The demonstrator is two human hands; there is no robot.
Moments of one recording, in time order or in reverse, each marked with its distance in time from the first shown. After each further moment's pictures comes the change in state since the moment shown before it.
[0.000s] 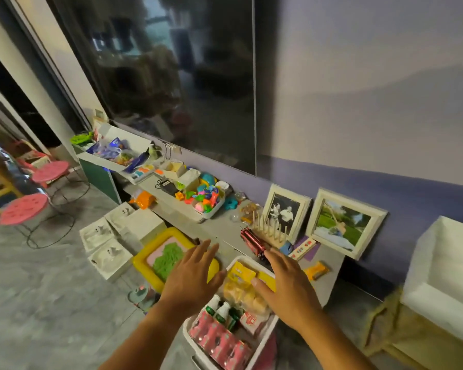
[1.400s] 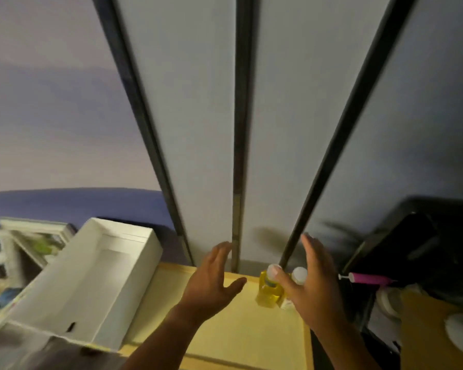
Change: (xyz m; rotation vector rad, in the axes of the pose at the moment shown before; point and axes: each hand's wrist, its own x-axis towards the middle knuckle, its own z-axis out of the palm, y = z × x) left_hand 0.055 0.926 0.293 -0.396 -0.194 0.565; right_hand -0.397 0.722 -0.455 0.103 0.672 0.588
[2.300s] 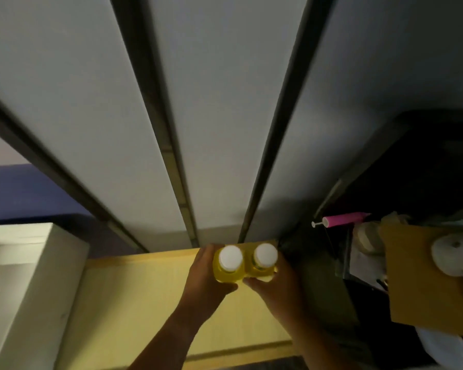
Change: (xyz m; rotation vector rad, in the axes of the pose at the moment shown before) left_hand 0.030 -0.037 0.146 -0.423 -0.151 -0.100; right_hand -0.041 0.135 0.120 0.224 -0.020 0.351
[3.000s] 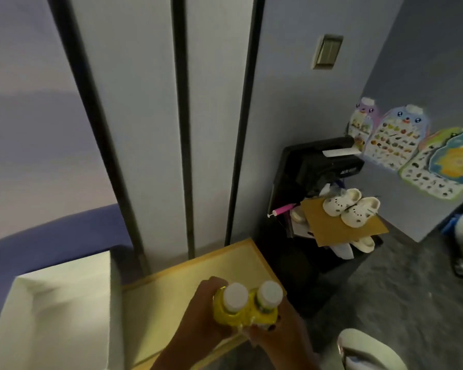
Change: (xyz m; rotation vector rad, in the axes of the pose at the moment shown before) left_hand -0.203 0.045 -0.159 -0.080 -0.320 0.356; right_hand -0.282 -0.144 0.011 0.095 0.202 0.117
